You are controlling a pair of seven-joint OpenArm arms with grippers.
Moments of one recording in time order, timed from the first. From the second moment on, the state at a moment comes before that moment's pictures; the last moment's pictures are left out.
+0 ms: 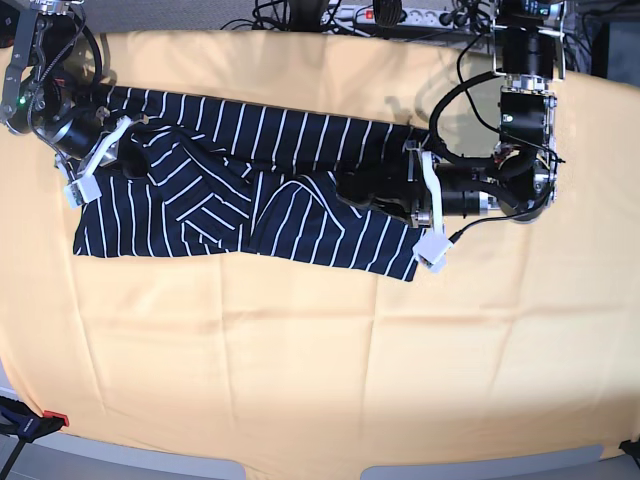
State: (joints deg) left arm -5.0 -17.0 2.2 91.6 -85.0 -42.8 81.0; right arm -16.7 21.8 20.5 95.1 39.5 41.8 -51.9
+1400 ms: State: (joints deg) left arm -9.1 -19.1 10.1 94.5 -83.7 -43.7 81.3; right arm -16.7 21.8 20.5 95.1 39.7 40.9 -52.3
